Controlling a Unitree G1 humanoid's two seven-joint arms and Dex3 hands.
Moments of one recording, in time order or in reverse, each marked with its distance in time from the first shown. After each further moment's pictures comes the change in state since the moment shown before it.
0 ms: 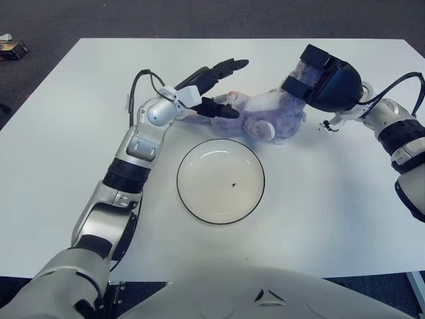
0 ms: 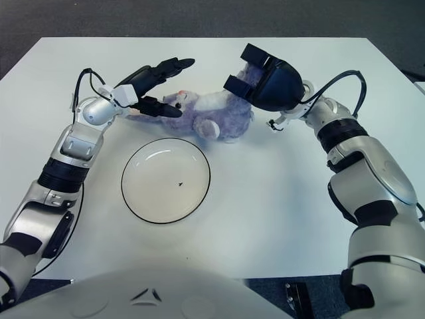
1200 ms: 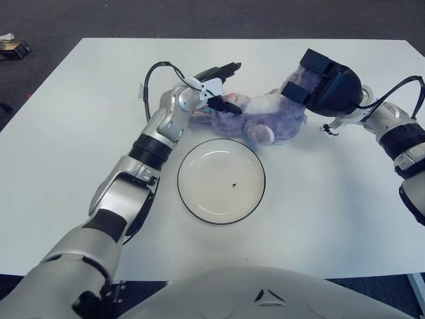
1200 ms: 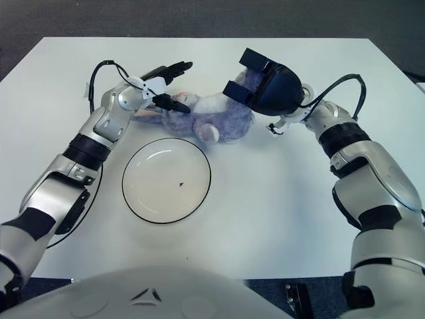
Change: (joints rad) left arm -0.213 -0.038 -0.174 0.319 0.283 0.104 0.064; right arm 0.036 -0.043 -0.017 -0.083 0.001 -0.026 0.000
